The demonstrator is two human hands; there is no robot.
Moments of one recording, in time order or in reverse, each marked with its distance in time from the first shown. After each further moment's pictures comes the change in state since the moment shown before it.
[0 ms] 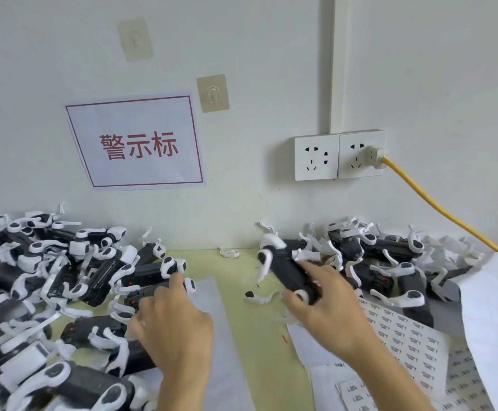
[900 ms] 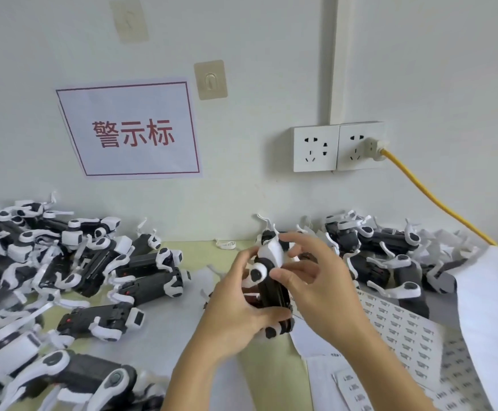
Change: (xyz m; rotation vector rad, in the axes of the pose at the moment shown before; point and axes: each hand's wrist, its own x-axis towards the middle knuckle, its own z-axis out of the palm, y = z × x) left_hand -0.009 0.026 0.013 -0.904 -0.731 0.409; right_hand 0.003 -0.021 0.004 0.410 0.065 -0.031
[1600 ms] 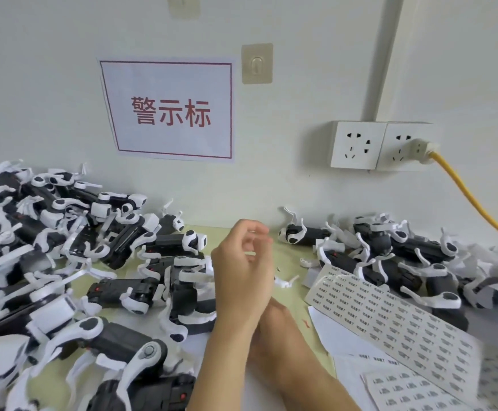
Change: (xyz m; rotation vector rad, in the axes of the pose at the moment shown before) left_hand 0.006 0.015 -0.014 -0.112 0.619 0.194; right_hand -0.039 0.039 0.091 -0.358 -0.462 -0.070
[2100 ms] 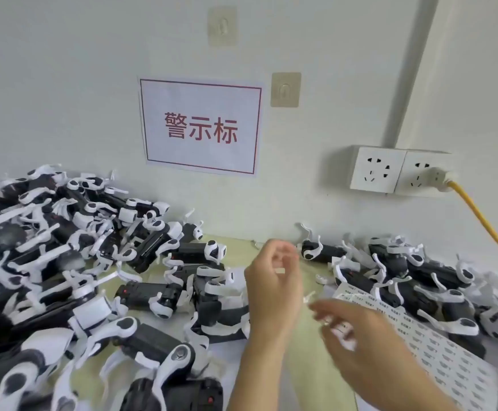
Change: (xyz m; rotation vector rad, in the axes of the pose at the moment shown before) left_hand -0.006 0.003 0.002 -0.011 -0.031 -0.124; right_hand -0.032 -0.015 -0.083 -0.187 0.175 0.073
